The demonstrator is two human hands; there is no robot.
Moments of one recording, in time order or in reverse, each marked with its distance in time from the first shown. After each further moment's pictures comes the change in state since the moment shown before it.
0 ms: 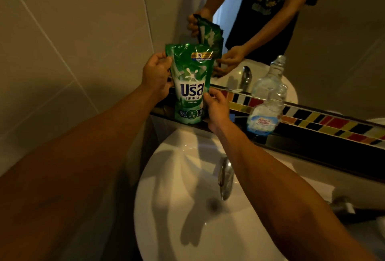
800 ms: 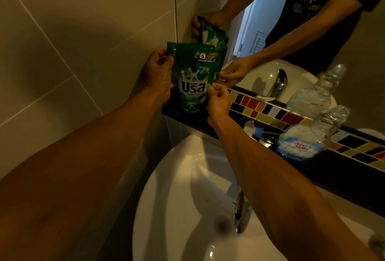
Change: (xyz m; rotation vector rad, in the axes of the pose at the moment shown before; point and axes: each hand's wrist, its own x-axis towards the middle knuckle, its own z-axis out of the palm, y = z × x) left_hand 0.077 -0.033 -0.054 0.011 0.231 0.079; right_hand 0.091 0.044 0.076 -0.021 0.049 -0.014
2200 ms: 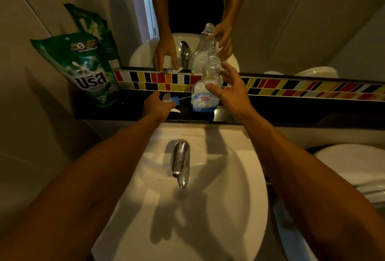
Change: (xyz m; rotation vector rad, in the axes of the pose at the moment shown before) left_hand -0.149 -0.144 0.124 0.923 -0.415 -0.084; right_hand -0.098 -0.101 -0.289 -0.419 0.091 -0.276
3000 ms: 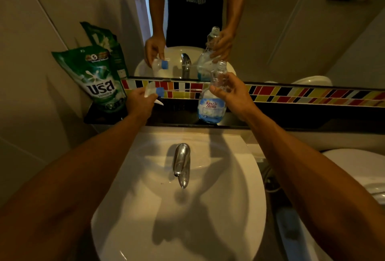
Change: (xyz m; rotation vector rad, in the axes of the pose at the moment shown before) left_hand -0.008 0.009 -0.059 -0.298 0.176 0.097; right_hand -0.012 -0.023 -0.024 -0.045 -0.110 -0.038
